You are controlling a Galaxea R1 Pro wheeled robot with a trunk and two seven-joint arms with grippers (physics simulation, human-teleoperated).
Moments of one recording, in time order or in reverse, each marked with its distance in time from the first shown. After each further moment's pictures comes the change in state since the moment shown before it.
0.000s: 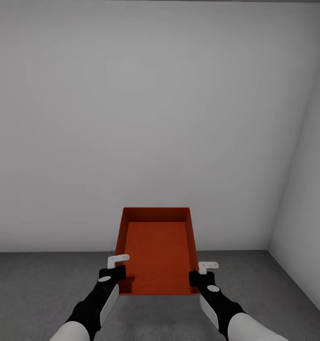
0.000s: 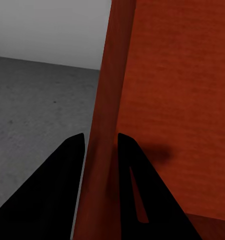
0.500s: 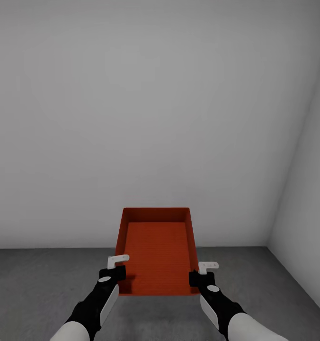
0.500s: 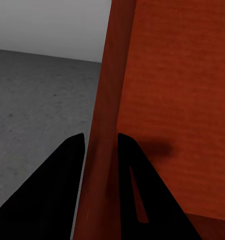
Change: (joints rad) left arm 0.000 0.000 0.000 0.003 0.001 0.000 0.000; right arm 0.000 0.000 0.001 0.000 0.001 0.004 -0.001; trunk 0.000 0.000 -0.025
